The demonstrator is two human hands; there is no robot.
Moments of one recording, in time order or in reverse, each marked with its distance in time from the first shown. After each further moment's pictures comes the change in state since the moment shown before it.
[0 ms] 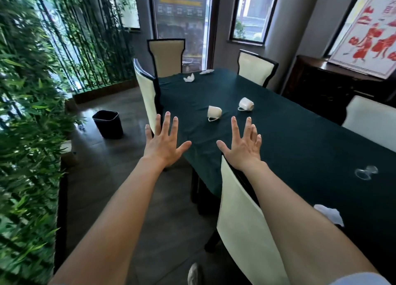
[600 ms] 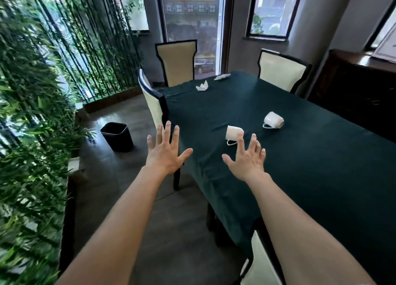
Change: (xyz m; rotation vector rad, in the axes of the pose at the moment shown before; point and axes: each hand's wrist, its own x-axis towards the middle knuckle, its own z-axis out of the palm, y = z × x) left_hand 0.239 -0.067 0.043 -0.012 -0.084 -0.069; right_hand 0.242 -0.036 0.090 0.046 -0.129 0.054
